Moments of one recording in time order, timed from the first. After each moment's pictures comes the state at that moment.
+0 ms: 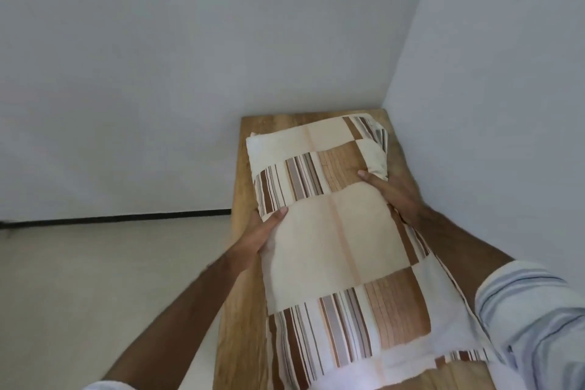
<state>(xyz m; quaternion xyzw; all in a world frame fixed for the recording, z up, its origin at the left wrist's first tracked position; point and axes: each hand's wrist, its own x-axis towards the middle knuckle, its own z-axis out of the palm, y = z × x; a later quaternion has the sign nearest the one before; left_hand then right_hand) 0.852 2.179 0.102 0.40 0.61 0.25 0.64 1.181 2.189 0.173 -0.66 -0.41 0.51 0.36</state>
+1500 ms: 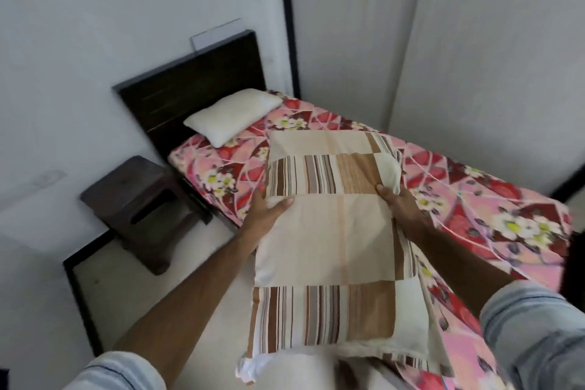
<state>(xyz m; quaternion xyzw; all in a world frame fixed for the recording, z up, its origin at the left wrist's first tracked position) 0.450 0.922 0.188 -0.32 0.71 0.60 -0.17 0.267 1.173 0.198 0.10 -0.74 0.61 -0.25</state>
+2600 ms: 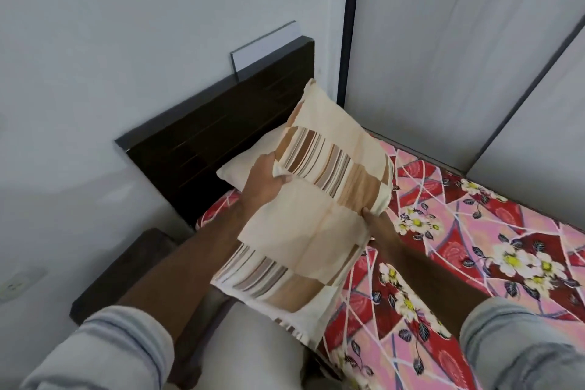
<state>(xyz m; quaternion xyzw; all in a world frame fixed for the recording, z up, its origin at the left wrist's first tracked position) 0.192 0.233 0.214 -0.25 0.86 0.43 -0.11 0.082 0.480 0.108 -0.06 -0.72 0.60 -0.33</state>
